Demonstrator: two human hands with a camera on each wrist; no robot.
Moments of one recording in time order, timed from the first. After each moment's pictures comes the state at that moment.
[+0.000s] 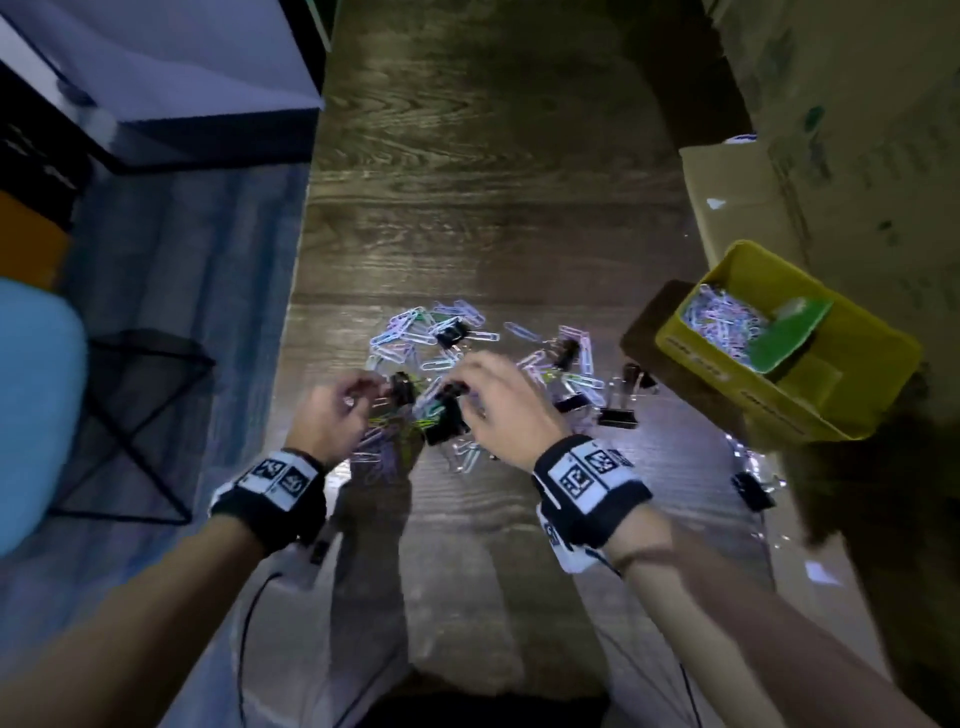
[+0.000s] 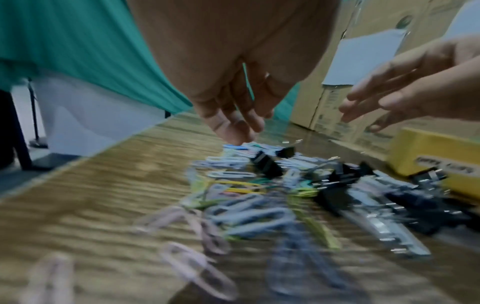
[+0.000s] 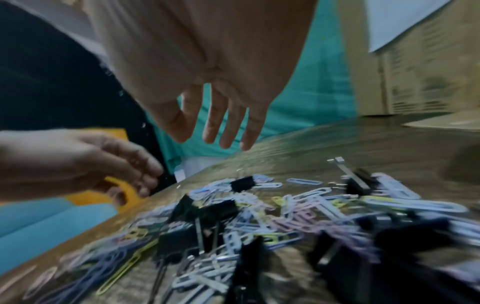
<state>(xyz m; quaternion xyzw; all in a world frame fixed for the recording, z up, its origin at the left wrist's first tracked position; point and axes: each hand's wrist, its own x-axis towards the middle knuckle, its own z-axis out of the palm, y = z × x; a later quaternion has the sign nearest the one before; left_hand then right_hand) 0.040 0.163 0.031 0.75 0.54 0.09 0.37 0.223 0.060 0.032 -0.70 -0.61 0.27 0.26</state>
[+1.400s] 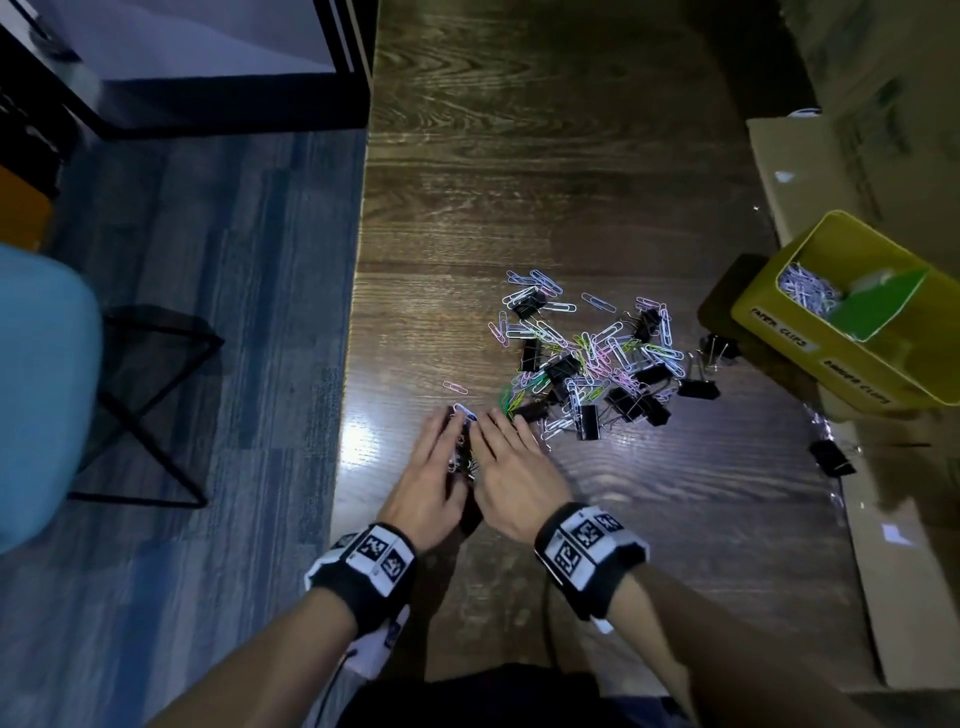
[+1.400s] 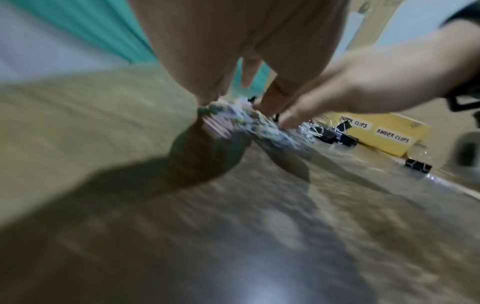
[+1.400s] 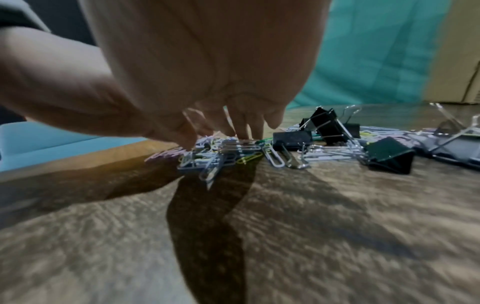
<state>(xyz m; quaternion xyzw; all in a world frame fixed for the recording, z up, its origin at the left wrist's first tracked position) -0.046 0.101 -0.036 0.80 0.38 0.06 0.46 0.087 0.037 -0.020 -0.71 -0.67 0.22 -0.02</state>
